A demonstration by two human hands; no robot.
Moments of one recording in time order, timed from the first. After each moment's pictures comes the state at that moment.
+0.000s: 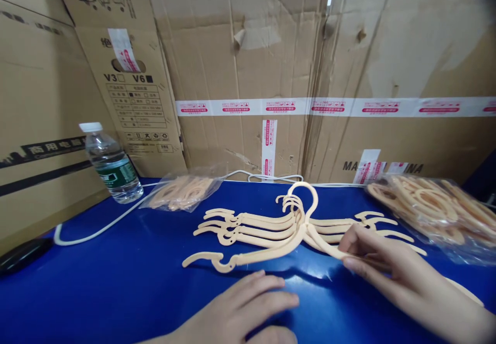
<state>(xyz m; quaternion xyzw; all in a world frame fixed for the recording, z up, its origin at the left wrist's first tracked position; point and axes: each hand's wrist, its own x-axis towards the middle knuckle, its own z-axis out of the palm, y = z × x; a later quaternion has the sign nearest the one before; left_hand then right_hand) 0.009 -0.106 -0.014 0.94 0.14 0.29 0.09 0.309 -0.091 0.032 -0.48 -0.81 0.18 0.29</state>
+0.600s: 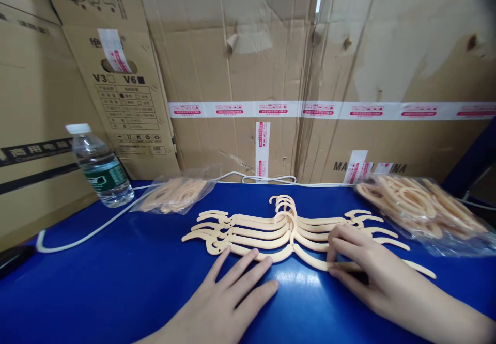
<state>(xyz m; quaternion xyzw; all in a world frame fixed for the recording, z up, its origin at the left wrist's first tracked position) 0.003 -0.110 0.012 0.93 0.32 0.12 0.15 0.309 -0.088 0.025 -0.45 -0.87 0.07 0.19</state>
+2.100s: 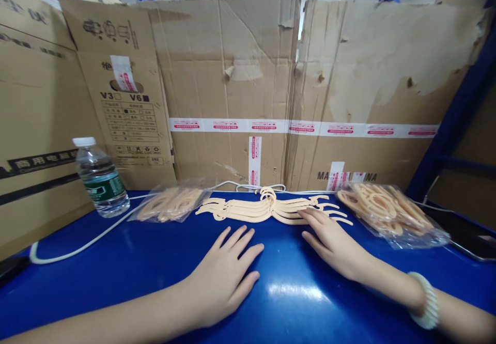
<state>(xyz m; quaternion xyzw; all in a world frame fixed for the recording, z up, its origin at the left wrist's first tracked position) 0.016 -0.081 0.016 0.92 0.37 0.13 0.03 0.308 -0.050 0.010 -0.50 -0.84 -0.06 0.20</state>
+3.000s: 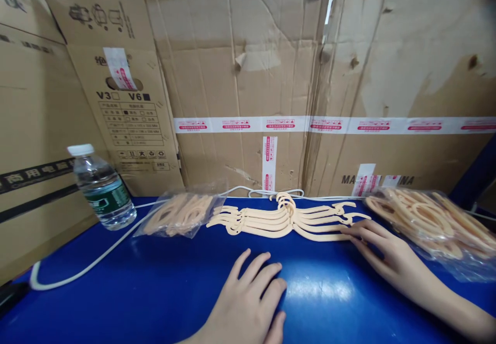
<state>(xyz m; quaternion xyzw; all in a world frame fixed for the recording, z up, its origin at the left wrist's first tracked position) 0.012 -0.065 -0.010 0.93 0.29 0.23 -0.08 0.346 -0.032 0.003 -0.44 -0.83 -0.08 0.33</state>
